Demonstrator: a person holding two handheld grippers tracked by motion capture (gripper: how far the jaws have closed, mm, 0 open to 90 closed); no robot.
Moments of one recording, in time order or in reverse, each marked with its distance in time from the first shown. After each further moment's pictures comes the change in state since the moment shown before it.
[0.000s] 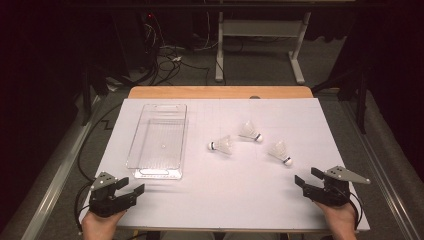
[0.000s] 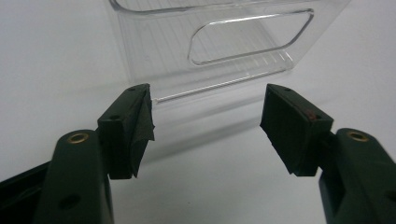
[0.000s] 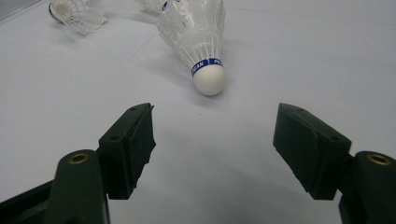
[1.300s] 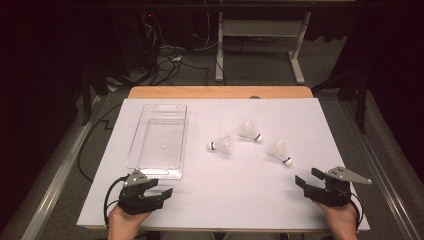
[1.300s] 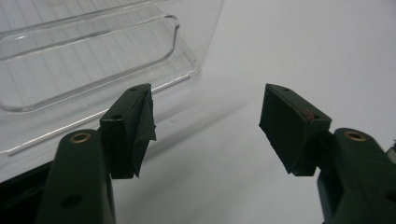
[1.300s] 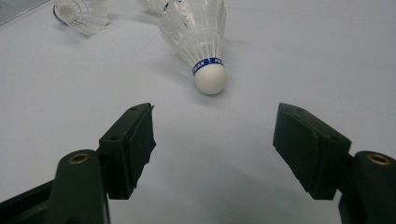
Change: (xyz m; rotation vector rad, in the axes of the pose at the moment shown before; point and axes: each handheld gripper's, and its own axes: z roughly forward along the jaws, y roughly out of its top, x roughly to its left) left arm -0.054 0.020 0.028 0.076 -0.149 0.117; right arm -0.002 -0.001 -0.002 -0.001 0.014 0.005
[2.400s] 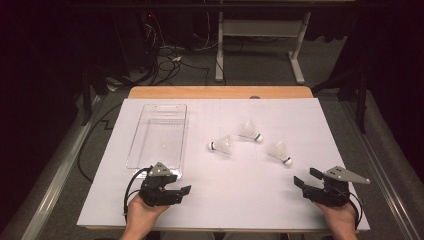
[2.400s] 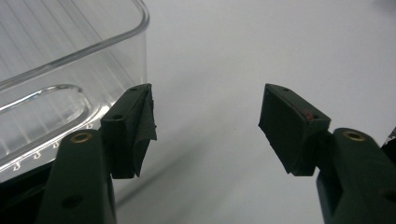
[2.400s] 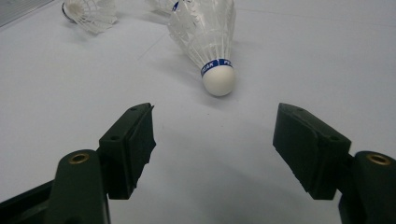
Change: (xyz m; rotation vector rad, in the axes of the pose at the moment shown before) left arm -0.025 0.033 0.032 0.074 -0.071 0.062; right arm 0.002 0.001 0.002 -0.001 0.019 -0.020
